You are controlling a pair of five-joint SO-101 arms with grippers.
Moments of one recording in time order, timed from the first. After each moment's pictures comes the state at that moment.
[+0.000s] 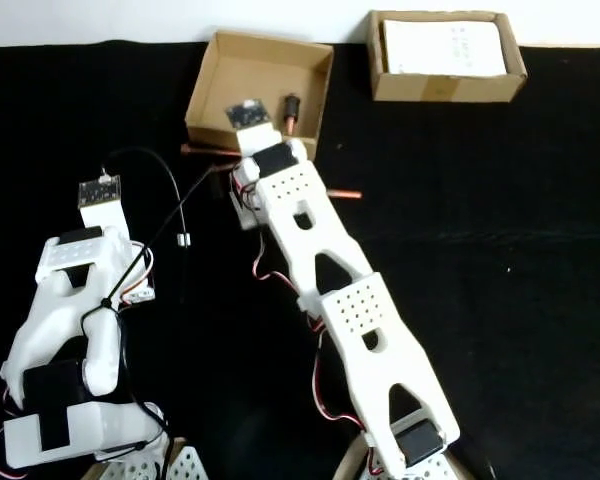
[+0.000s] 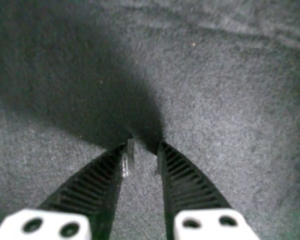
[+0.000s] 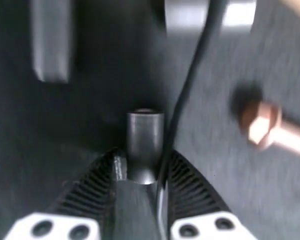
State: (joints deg) left arm -20.0 -5.5 45.1 54.7 7.5; right arm -34.1 69.3 -74.7 95.2 -5.7
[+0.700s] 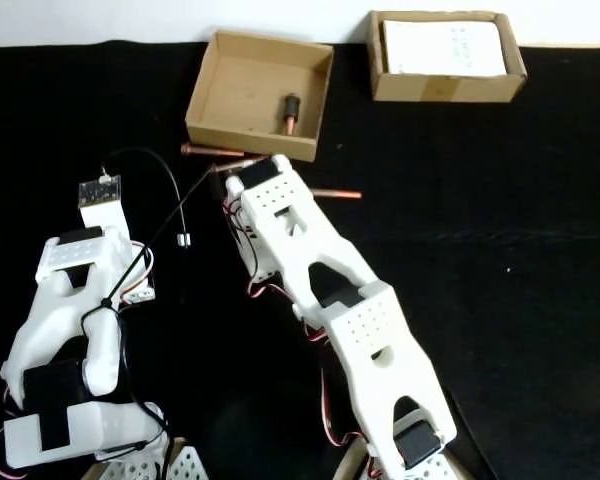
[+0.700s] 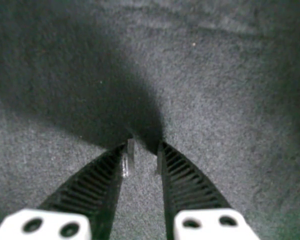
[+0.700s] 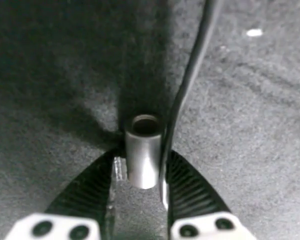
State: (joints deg) left arm -20.0 -5.5 45.1 54.7 7.5; right arm -38.1 51.4 -38.5 100.0 -5.7
